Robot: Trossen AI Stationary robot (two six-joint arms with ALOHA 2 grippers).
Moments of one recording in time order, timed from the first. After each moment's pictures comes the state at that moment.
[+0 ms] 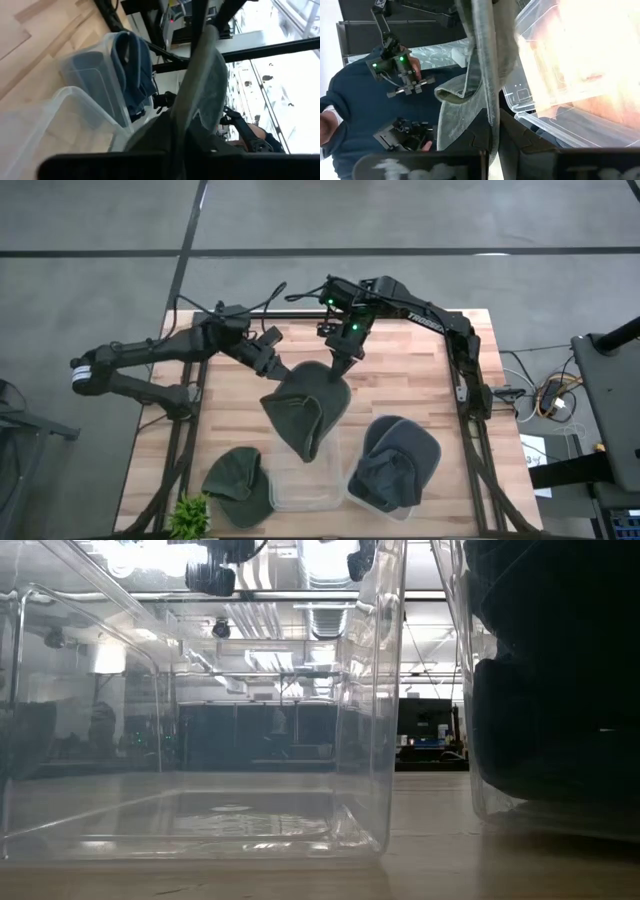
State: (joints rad) left arm 0.28 1.12 1.01 -0.13 0.70 -1.14; right arm -0.30 2.06 2.35 -1.42 -1.10 0.52
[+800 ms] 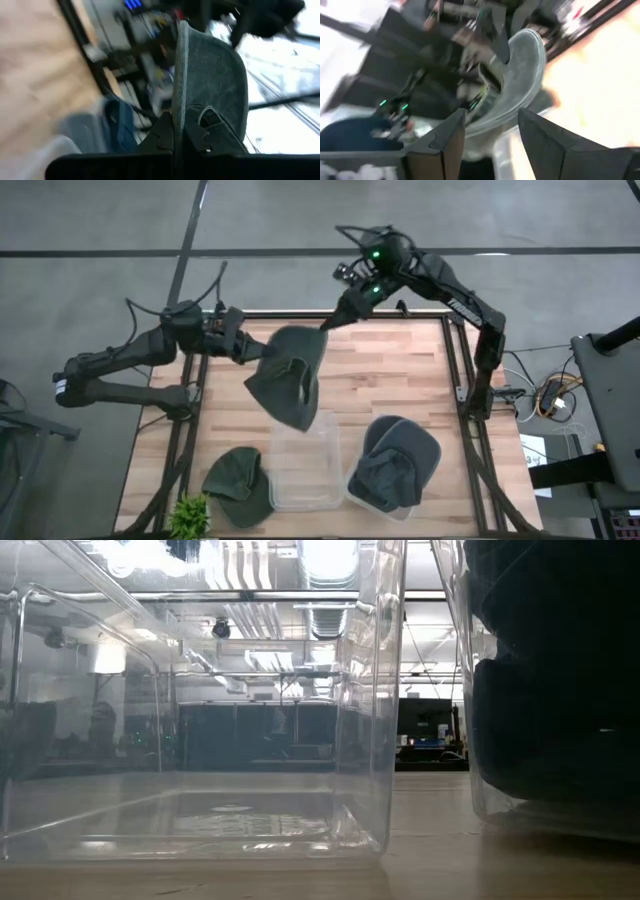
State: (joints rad) left arm 0.29 0.86 1.01 -0.17 0.35 -1.25; right arm -0.39 1.88 2.35 -0.95 -0.87 0.71
